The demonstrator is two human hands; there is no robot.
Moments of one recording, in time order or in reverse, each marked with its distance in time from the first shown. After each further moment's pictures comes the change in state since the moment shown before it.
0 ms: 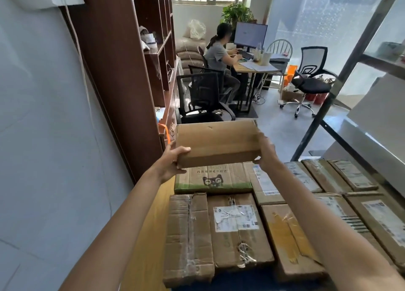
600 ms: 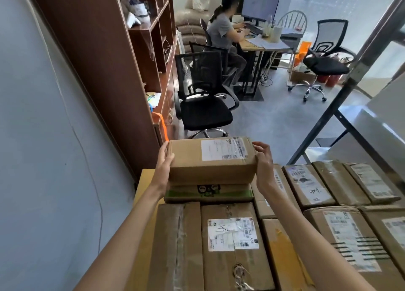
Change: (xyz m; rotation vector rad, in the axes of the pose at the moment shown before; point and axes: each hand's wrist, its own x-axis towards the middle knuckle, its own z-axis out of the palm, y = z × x) left_hand 0.069 -0.054 -0.001 0.218 0.233 0.249; right_hand 0.048 0.059 -0.003 -0.100 -0.062 -0.265
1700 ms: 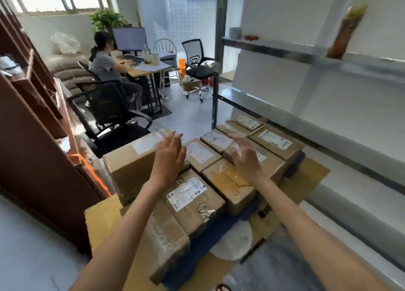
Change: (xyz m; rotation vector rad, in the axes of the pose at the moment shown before) left_hand -0.124 0.063 0.083 0.777 -0.446 0.879; right_hand -0.220 -0.045 -0.103 -0.718 0.384 -0.399
